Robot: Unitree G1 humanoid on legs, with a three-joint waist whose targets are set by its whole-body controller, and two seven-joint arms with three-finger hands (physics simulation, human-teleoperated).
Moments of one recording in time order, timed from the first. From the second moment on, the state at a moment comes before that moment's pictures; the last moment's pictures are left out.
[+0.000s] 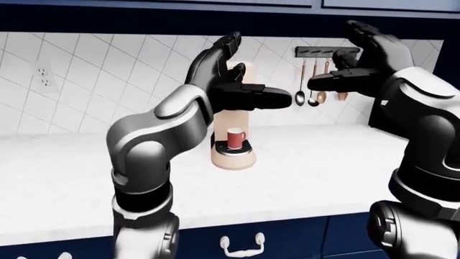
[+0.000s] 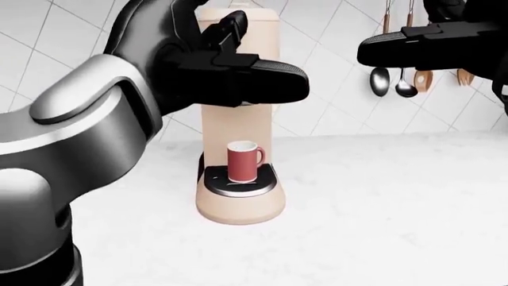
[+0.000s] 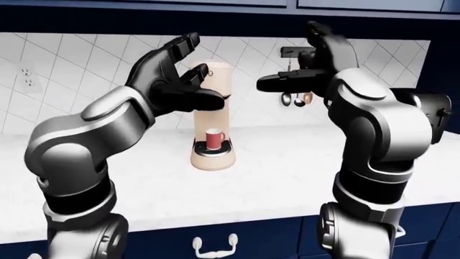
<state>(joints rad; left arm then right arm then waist) -0.94 0.10 0.05 -0.31 -0.89 1.15 0.49 -0.90 -0.46 -0.27 -0.24 0.35 1.21 0.00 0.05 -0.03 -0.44</state>
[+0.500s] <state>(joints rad) -0.92 0.07 0.05 -0.23 -0.73 1.11 0.36 -0.88 -0.46 -0.27 -0.25 0.37 1.19 -0.02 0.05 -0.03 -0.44</state>
